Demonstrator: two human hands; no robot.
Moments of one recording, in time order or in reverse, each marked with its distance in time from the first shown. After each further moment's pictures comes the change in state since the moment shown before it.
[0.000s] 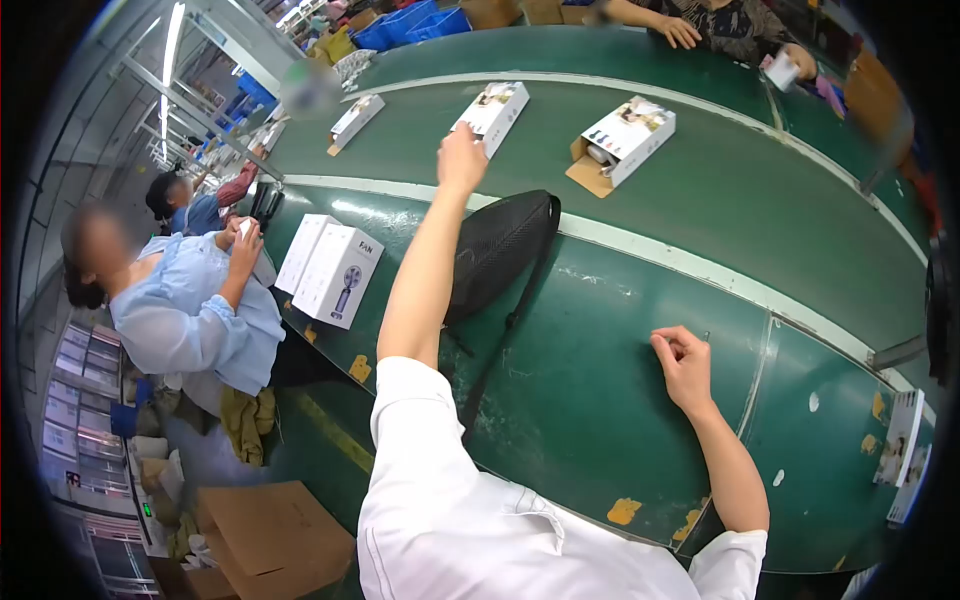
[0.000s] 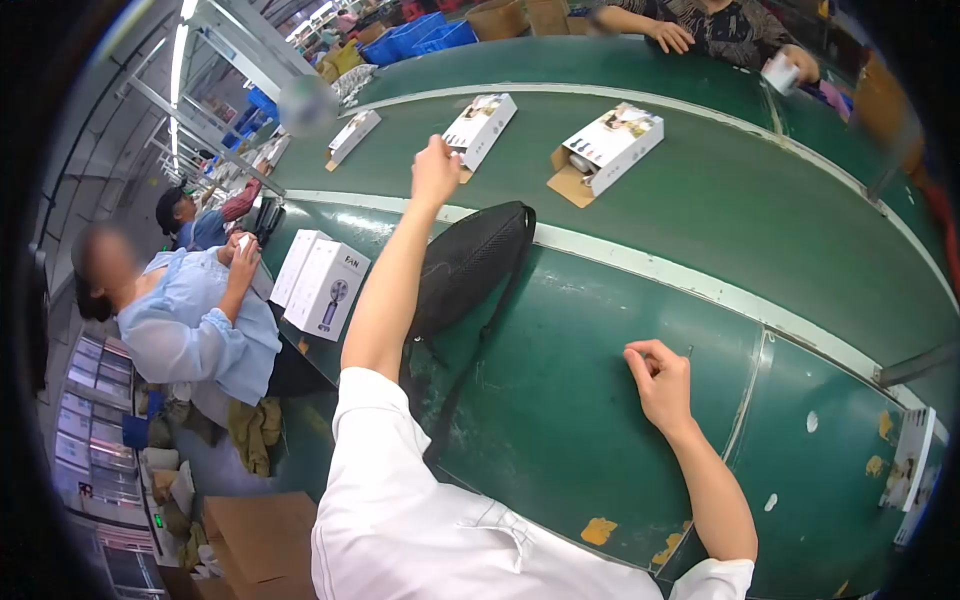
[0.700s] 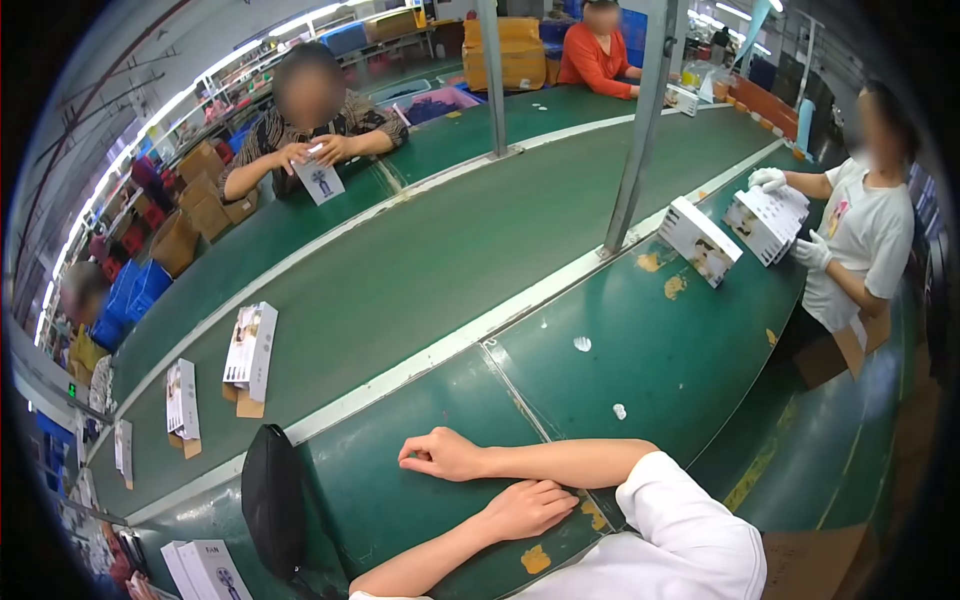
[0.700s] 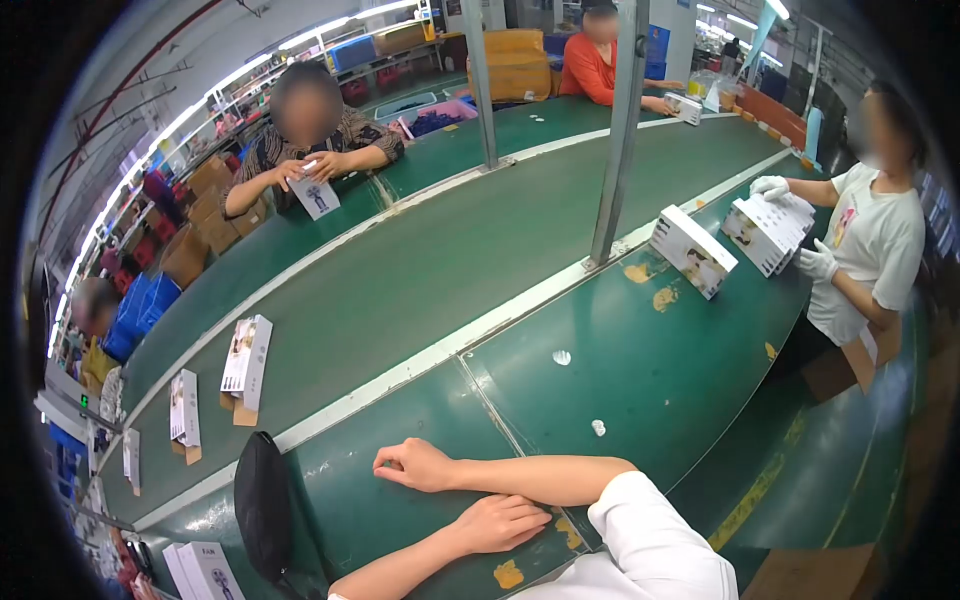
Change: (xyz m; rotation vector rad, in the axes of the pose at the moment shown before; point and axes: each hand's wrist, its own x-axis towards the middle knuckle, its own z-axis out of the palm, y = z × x) left_hand -0.396 0.316 -0.025 -1.098 -0.859 1.424; right_hand -0.009 0.009 -0.026 -0.054 -0.064 -0.118
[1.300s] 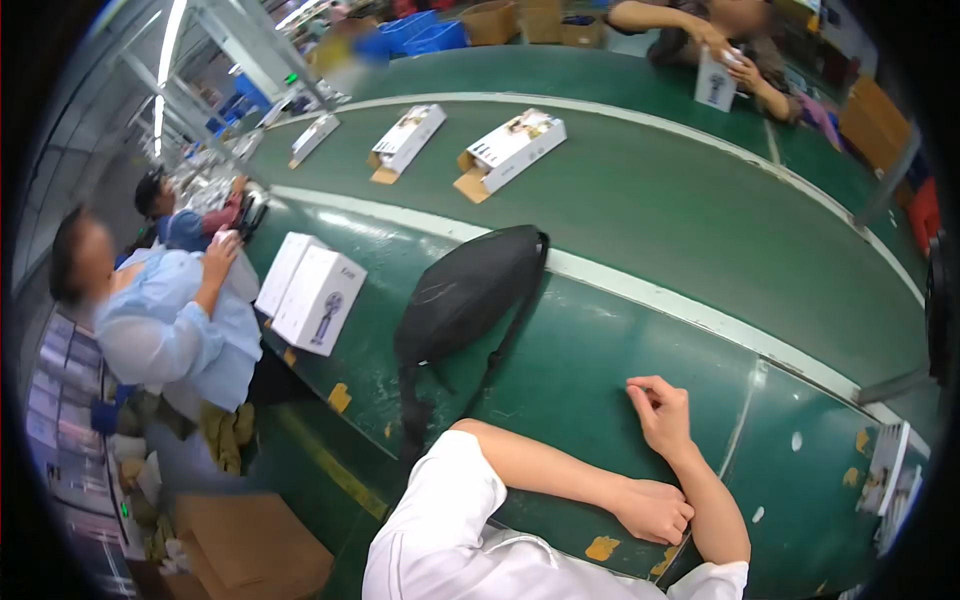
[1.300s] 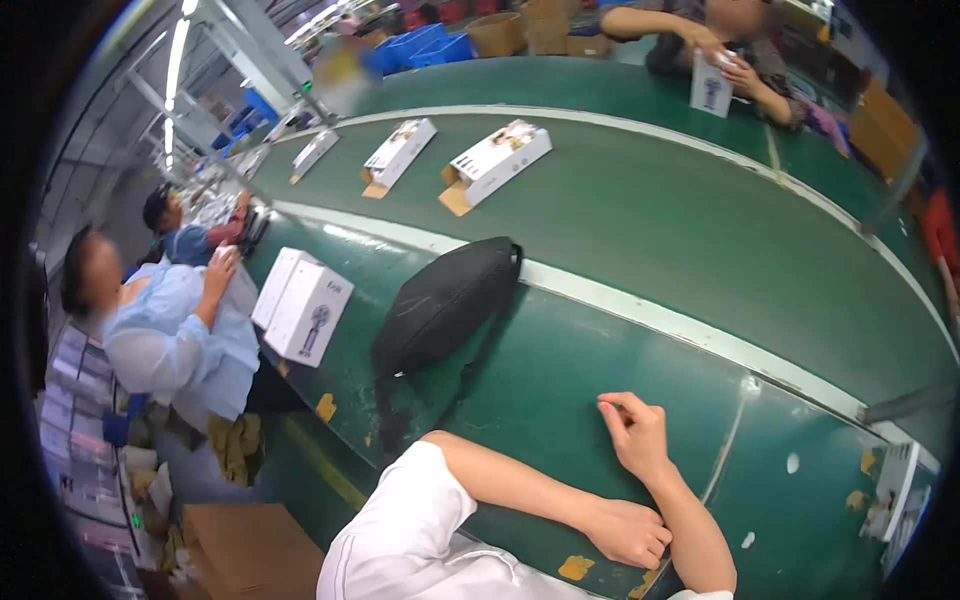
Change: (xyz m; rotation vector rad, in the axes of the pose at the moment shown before) left_hand -0.011 -0.024 0.024 0.007 0.169 0.107; right_hand 0.005 -0.004 0.001 -0.039 -0.051 0.050
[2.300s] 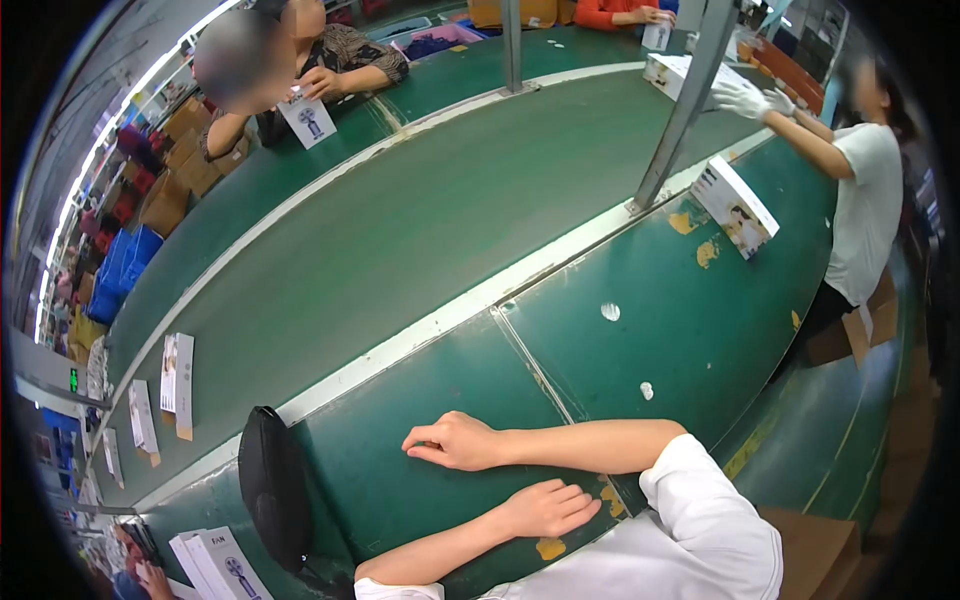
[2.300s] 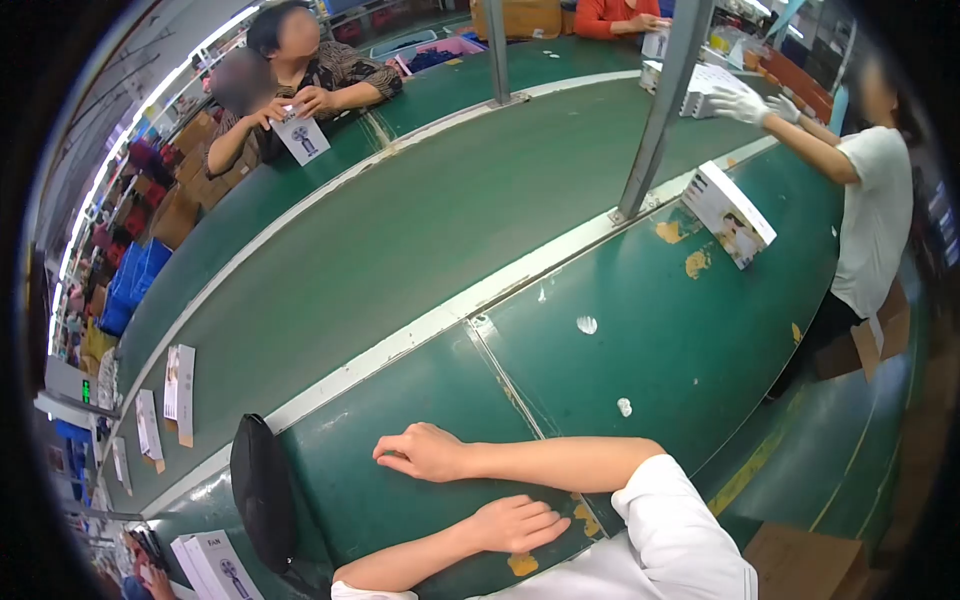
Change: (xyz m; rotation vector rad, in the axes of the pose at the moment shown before) left_hand 0.009 0.011 -0.010 0.106 -0.160 0.109; right_hand -0.006 0.019 -0.012 0.050 -0.020 -0.030
